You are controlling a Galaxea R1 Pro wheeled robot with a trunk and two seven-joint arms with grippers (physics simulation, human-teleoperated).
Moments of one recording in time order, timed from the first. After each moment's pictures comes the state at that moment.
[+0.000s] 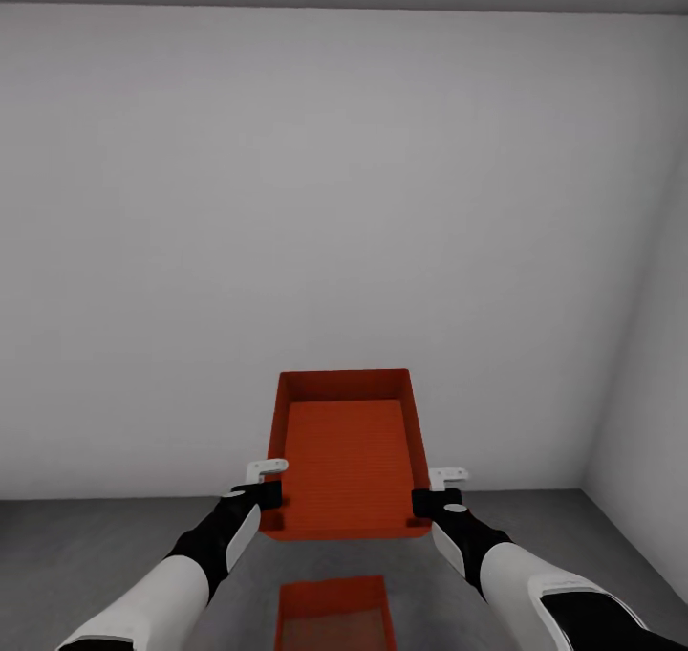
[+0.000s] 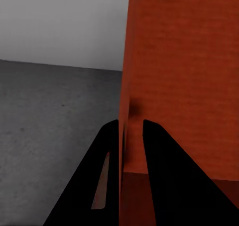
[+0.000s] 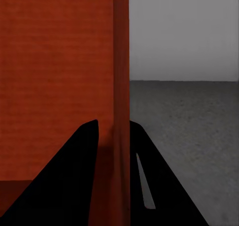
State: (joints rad) left arm -0.69 -0.11 -0.01 -0.42 0.11 0.22 0.15; right arm -0.79 0.09 0.02 -0.11 0.04 -0.03 -0.14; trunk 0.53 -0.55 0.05
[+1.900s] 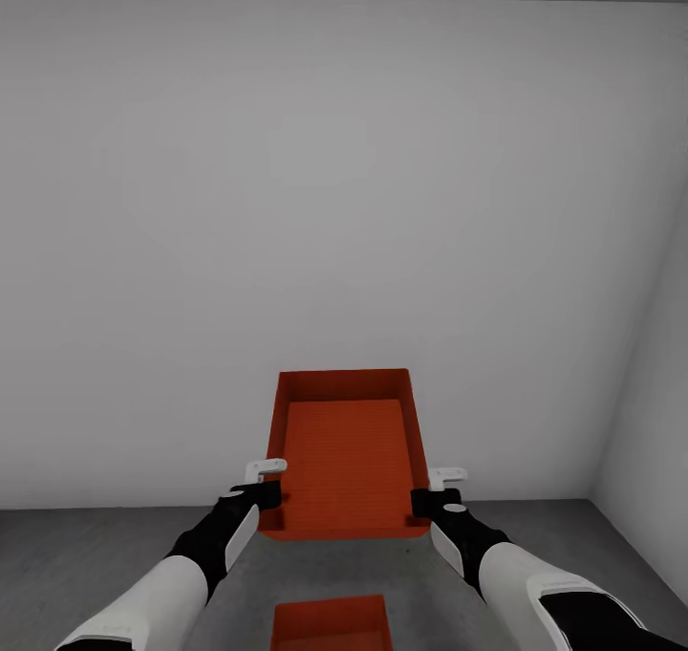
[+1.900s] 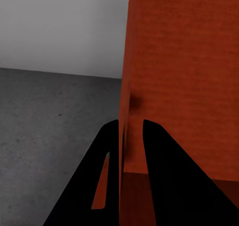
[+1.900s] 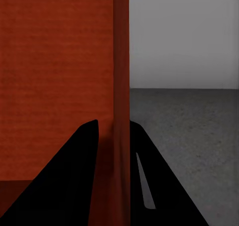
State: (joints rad) left arm -0.69 -0.10 -0.01 -0.42 0.11 0.22 0.14; right arm -0.79 0.09 0.02 -0.11 0.04 -0.03 -0.15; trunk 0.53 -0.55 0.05
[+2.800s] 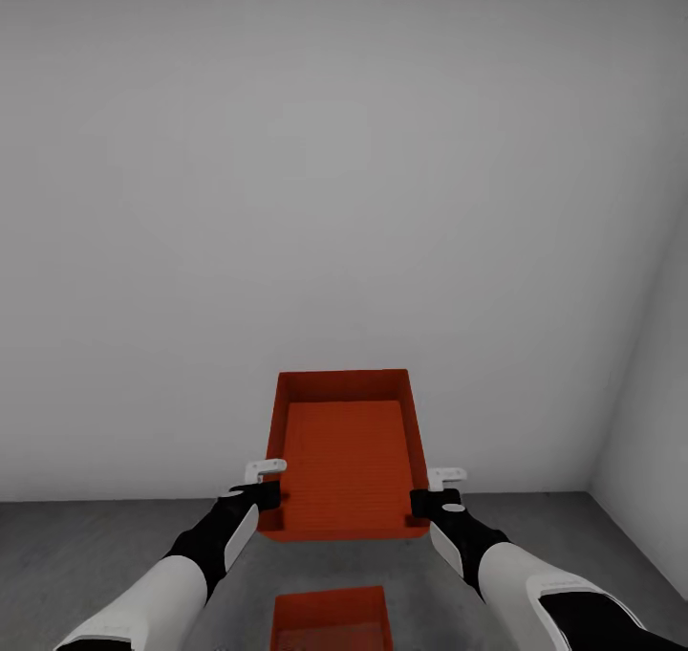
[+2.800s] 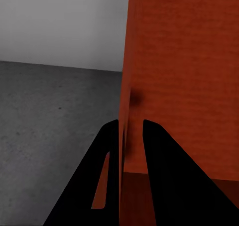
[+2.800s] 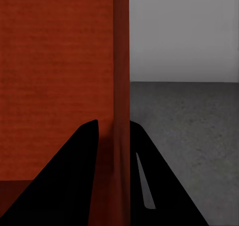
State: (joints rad) left arm -0.69 -0.10 -0.01 -0.42 0.11 0.23 0.14; right arm -0.79 0.10 0.02 -0.11 0.04 -0.03 -0.15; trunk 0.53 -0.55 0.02
